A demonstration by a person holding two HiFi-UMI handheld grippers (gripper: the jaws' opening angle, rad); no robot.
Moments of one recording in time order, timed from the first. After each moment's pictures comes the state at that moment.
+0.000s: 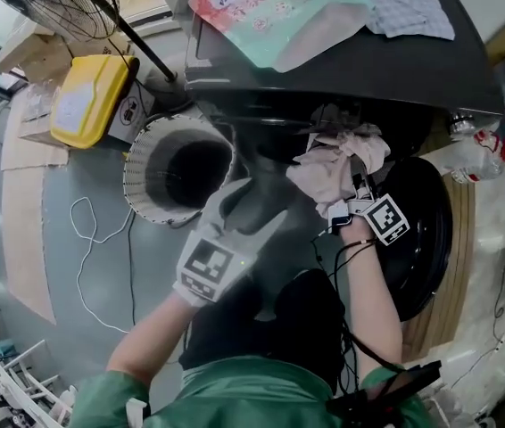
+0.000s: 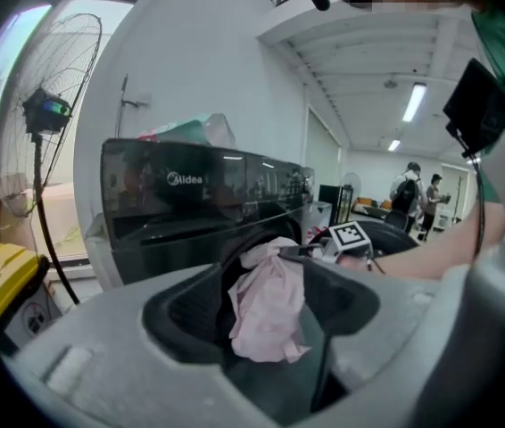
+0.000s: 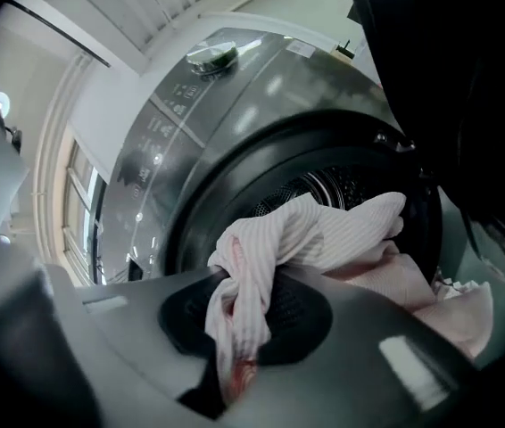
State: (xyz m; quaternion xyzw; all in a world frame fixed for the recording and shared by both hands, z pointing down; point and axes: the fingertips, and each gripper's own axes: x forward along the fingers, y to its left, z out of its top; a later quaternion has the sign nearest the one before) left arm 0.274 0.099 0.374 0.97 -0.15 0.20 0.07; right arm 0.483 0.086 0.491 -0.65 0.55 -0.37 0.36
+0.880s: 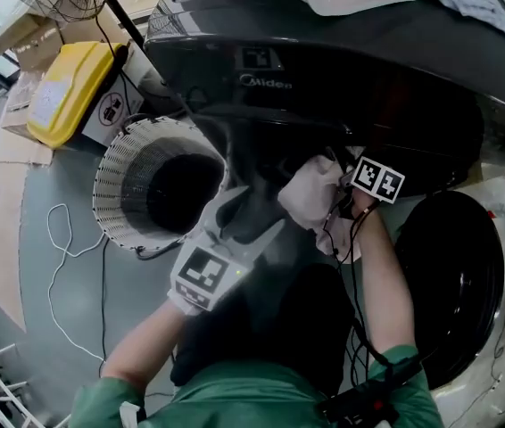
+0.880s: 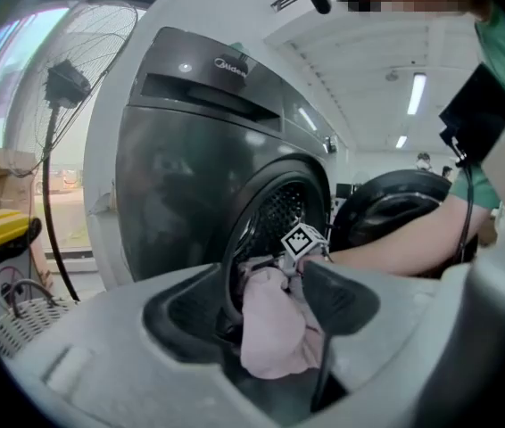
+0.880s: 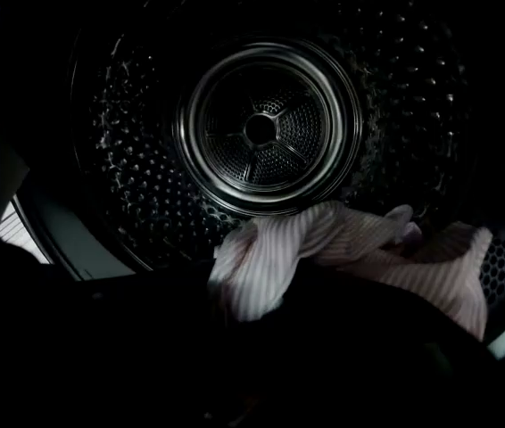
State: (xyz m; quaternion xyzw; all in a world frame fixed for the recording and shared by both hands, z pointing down) left arm 0.278 0.043 0.547 0.97 -0.18 0.17 0.05; right arm 0.497 -0.064 0.726 -0.64 0.65 -0.40 0.06
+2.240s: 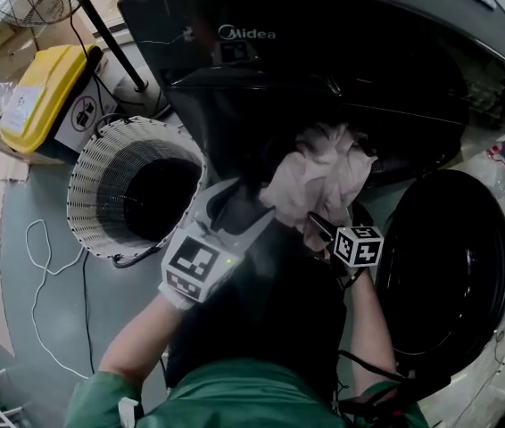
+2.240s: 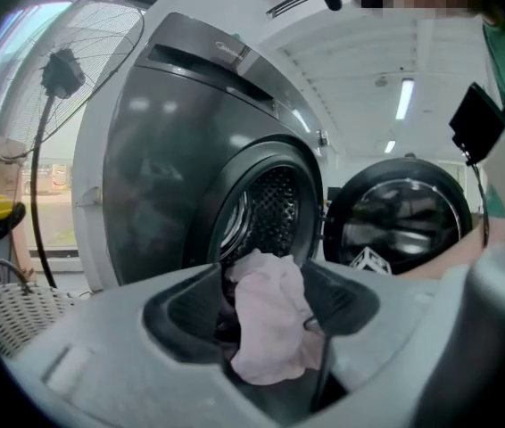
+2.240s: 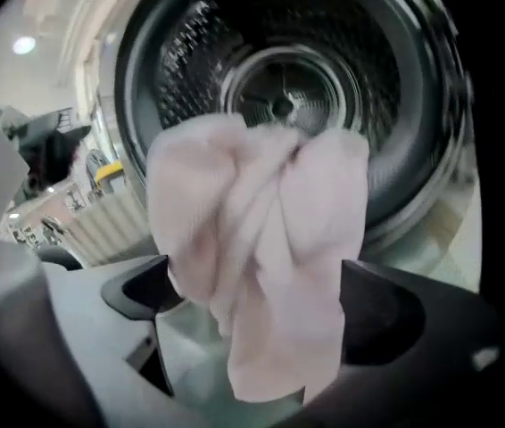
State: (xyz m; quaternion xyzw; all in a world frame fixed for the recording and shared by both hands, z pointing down) left arm 0.284 0.047 0.592 0.98 -0.15 0.15 0.04; right arm 0.445 0.097 0.806 -0.65 0.67 -0.34 -0.11
